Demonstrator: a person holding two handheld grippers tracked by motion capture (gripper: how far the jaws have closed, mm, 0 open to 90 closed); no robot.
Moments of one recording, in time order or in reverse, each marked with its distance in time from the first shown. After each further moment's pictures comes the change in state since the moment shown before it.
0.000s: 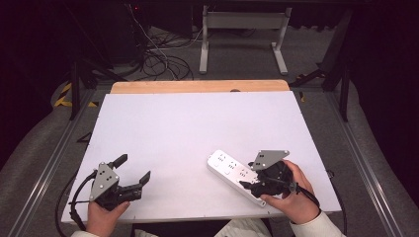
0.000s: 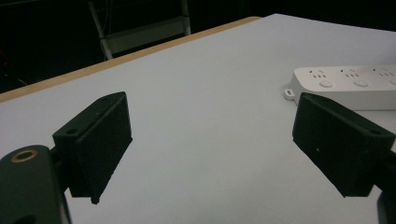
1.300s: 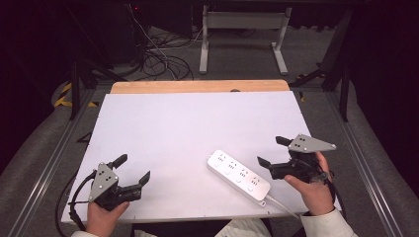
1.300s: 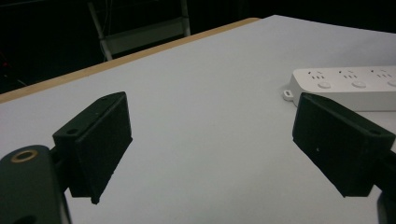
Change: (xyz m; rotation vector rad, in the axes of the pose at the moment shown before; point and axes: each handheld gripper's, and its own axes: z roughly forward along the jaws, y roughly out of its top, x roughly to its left) left arm -0.001 0.000 -0.001 -0.005 -0.001 -0.008; right arm -0.054 -0.039 -0.024 -0.384 -0.159 0.225
